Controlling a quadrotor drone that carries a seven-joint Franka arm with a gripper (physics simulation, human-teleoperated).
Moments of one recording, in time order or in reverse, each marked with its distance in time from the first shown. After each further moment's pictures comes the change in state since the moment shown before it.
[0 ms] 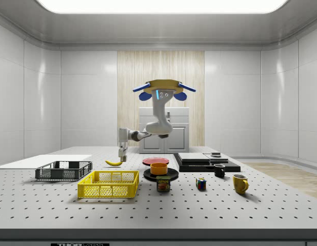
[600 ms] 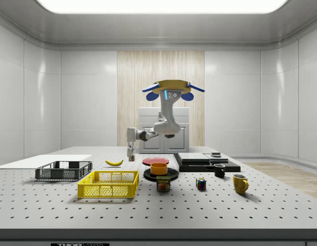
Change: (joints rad) arm 0.000 -0.003 0.003 0.000 0.004 0.002 0.000
